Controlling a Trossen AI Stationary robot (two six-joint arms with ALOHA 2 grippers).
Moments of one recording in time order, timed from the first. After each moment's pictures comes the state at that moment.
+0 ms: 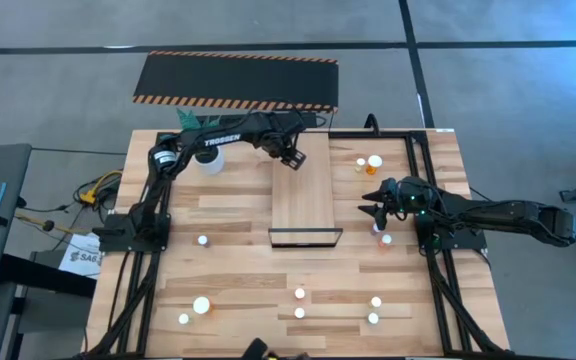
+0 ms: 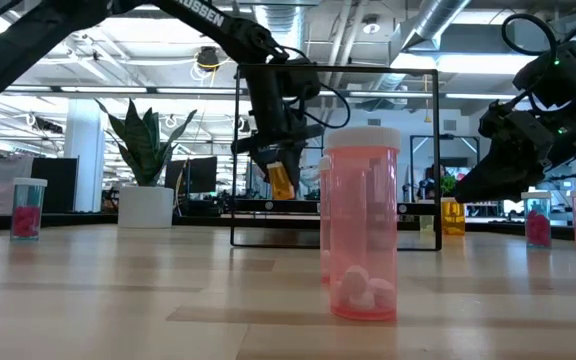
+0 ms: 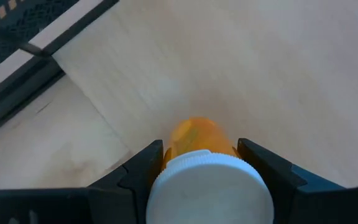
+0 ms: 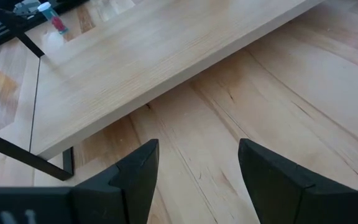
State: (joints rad) left arm 0.48 2.14 1.85 -0.92 -0.11 -0.41; right arm -0.40 0.59 0.01 0.12 -0.10 0.29
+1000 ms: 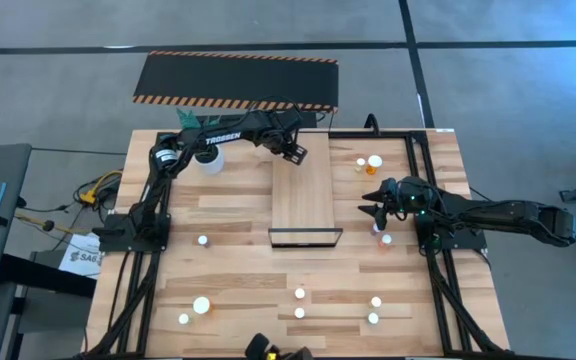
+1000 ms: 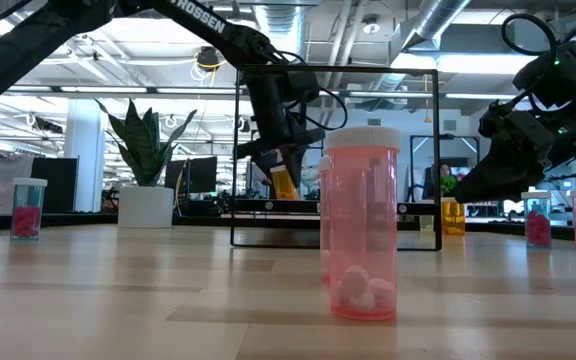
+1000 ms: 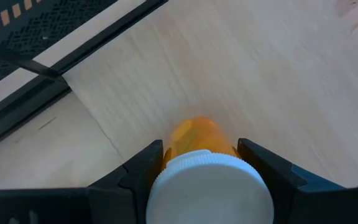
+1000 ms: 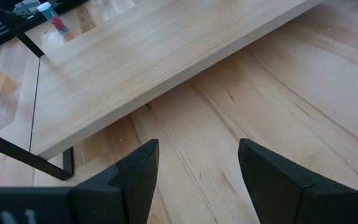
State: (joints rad) left arm 0.50 2.15 1.84 -0.85 -0.12 -0.43; right arm -0.40 0.60 0.01 0.12 -0.10 0.29
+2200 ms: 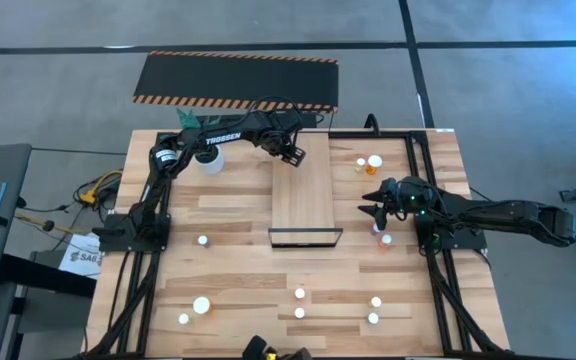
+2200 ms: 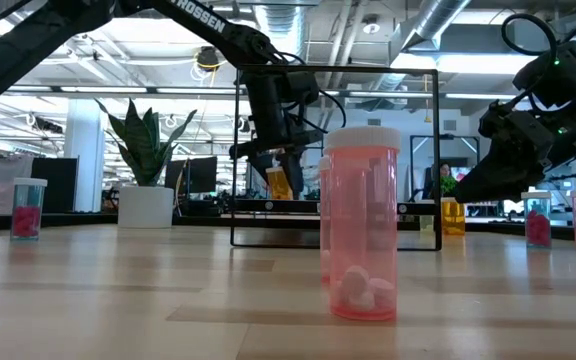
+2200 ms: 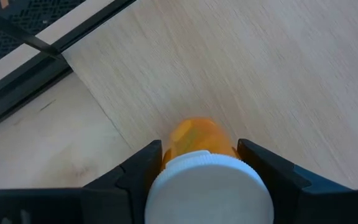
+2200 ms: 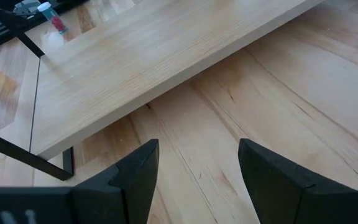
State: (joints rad) left arm 0.50 2.15 1.84 -0.90 -0.11 -0.45; right arm -0.40 0.59 0.01 0.12 -0.10 0.29
